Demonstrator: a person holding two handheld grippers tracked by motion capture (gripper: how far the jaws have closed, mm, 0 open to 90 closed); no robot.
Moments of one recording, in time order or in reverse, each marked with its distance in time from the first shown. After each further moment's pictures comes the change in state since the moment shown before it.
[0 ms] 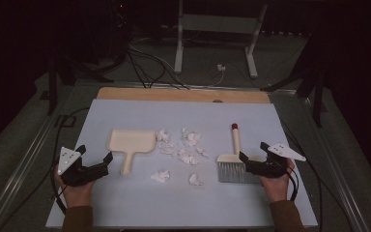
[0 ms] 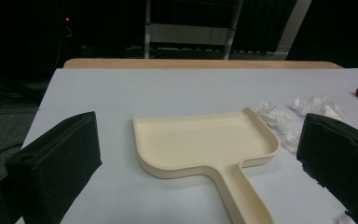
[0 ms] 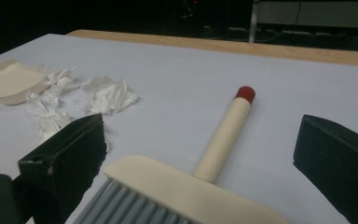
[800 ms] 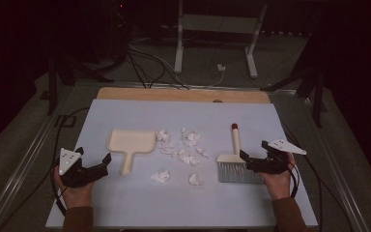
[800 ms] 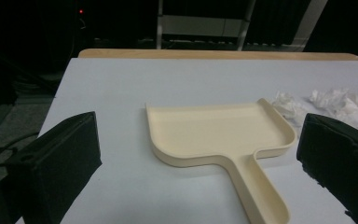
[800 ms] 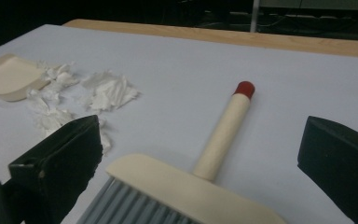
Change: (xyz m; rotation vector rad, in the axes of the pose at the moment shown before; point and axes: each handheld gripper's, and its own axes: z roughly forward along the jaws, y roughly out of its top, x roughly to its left) left arm 0.001 -0.004 0.000 0.040 0.043 0.004; right arm -0.001 0.017 0.000 0.064 -0.001 0.002
